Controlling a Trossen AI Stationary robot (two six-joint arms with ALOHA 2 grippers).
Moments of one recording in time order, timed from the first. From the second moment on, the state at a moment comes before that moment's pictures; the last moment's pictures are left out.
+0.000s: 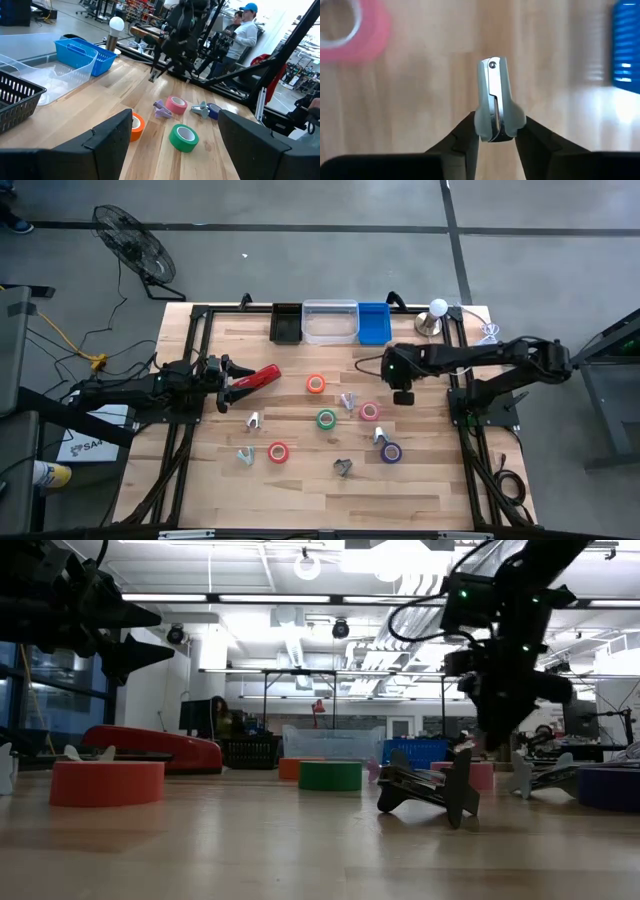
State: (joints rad) left arm 0.07 0.04 0.03 0.00 -0.05 -0.36; right arm -0.25 1.33 0.70 -0.62 0.14 -0.20
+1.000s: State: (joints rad) left arm 0.07 0.04 0.03 0.00 -0.05 -0.36; right arm -0.65 1.49 0.89 -0.39 0.17 0.30
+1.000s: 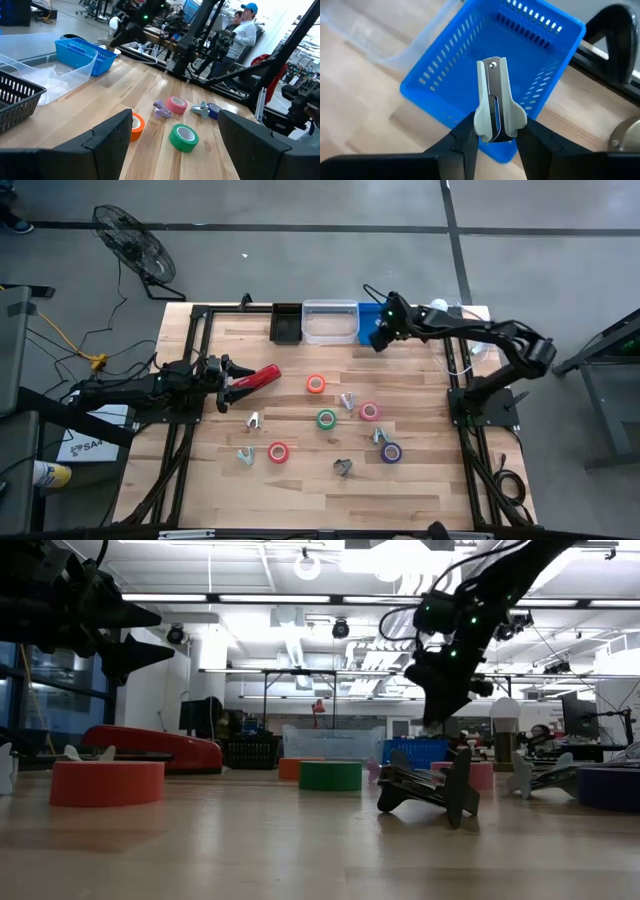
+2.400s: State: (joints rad) left arm 0.07 0.04 0.03 0.00 -0.05 -0.36; right arm -0.69 1.76 1.15 -0.63 0.10 0.36
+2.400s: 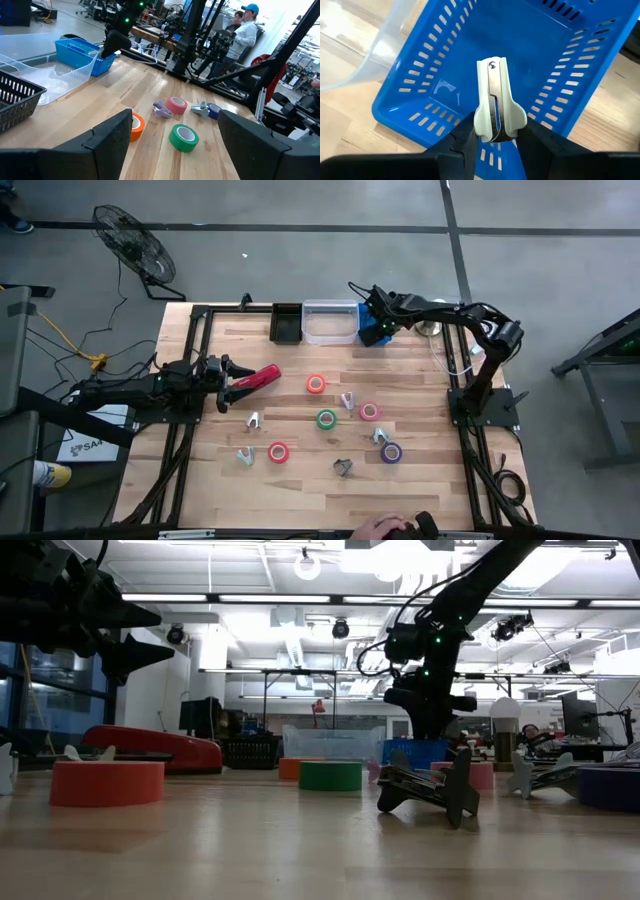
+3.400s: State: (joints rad) left arm 0.07 0.04 0.03 0.00 -0.05 -0.36; right arm -0.69 1.73 1.18 -0.64 0.07 0.36
